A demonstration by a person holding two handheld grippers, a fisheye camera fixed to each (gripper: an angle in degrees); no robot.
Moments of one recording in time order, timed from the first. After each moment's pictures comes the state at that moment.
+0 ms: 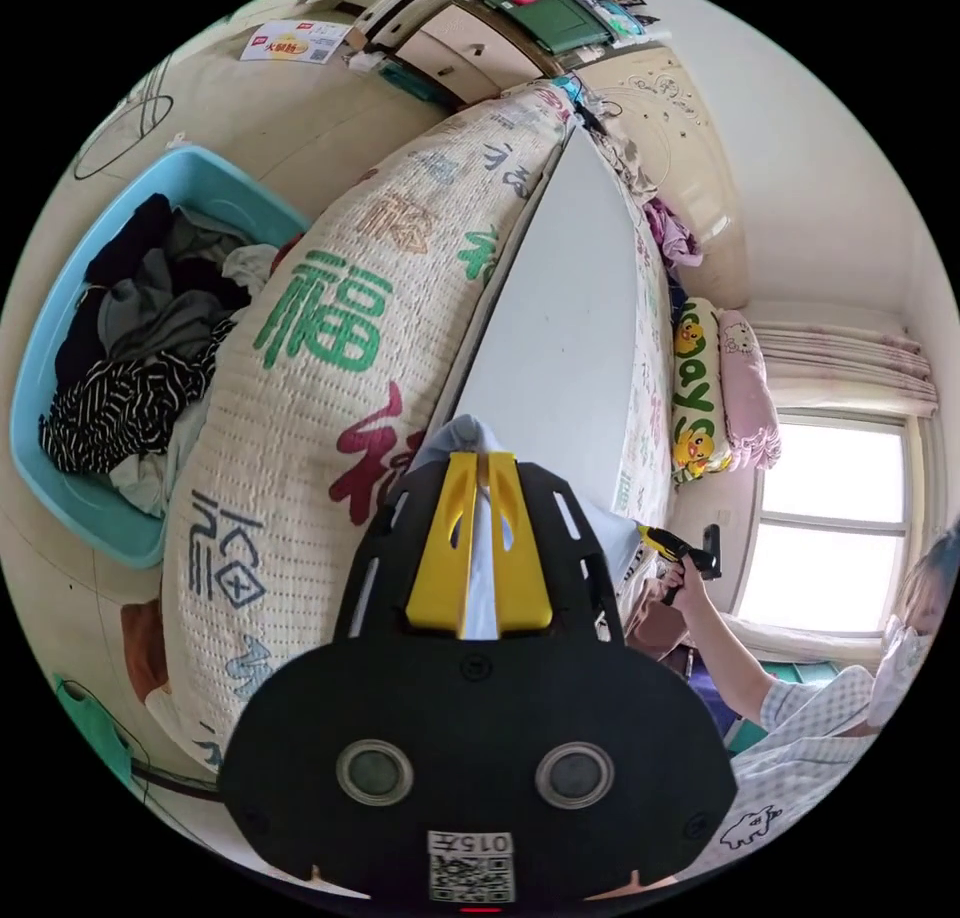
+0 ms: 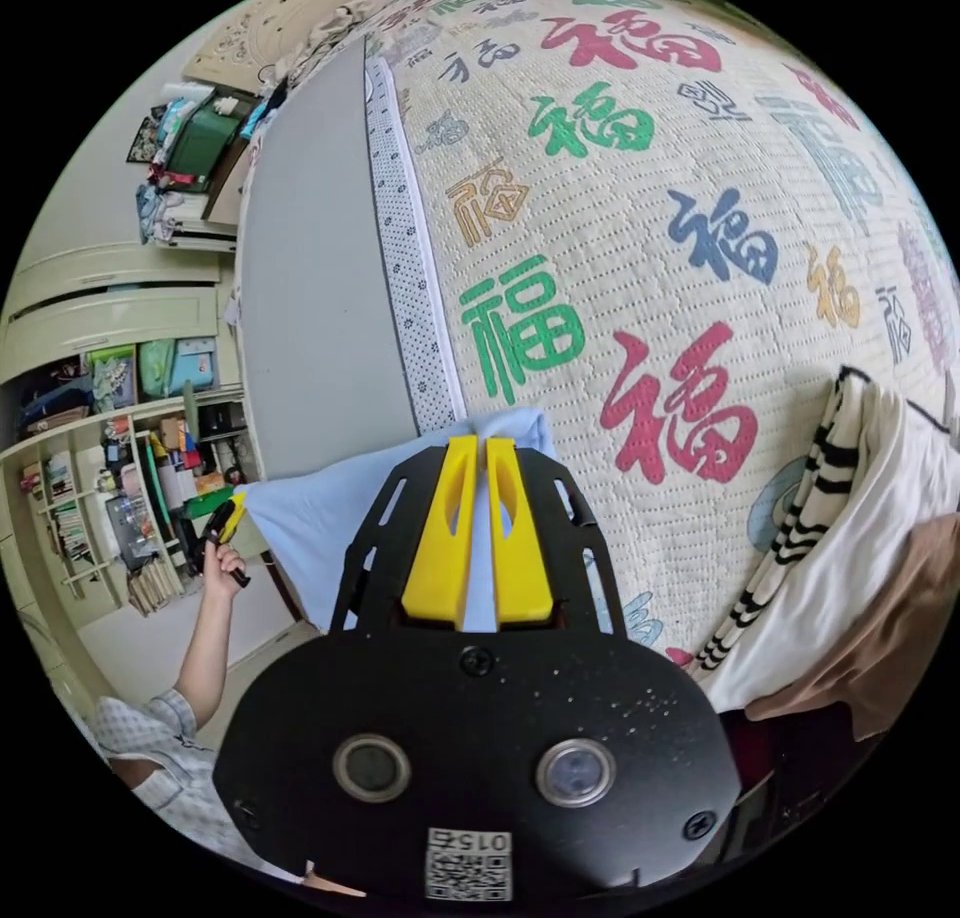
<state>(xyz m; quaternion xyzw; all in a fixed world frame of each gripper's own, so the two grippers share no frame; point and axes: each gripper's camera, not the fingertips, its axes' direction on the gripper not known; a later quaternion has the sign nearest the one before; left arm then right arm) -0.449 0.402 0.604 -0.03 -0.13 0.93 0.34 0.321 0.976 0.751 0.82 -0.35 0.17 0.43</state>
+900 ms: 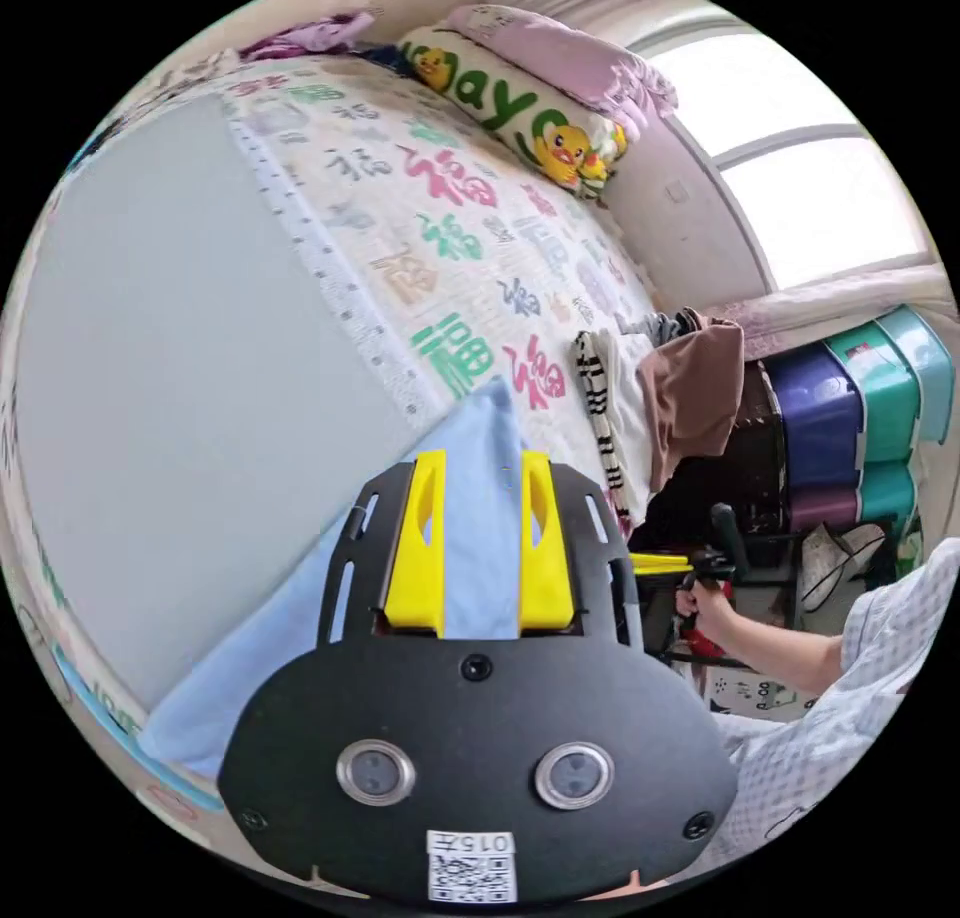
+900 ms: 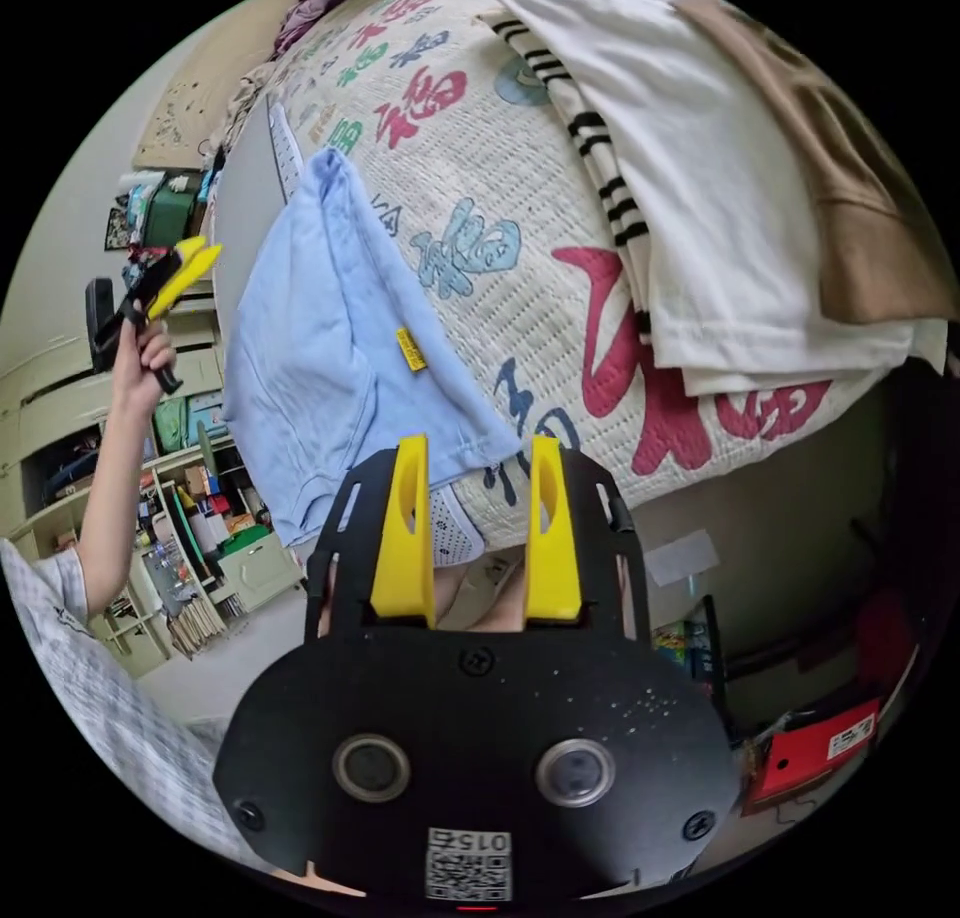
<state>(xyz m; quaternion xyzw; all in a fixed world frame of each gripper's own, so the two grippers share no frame) -0.874 0.612 0.886 -0.11 -0.33 0.93 -0.11 0.149 0.823 1.008 0.79 -0.46 0.19 0.36</state>
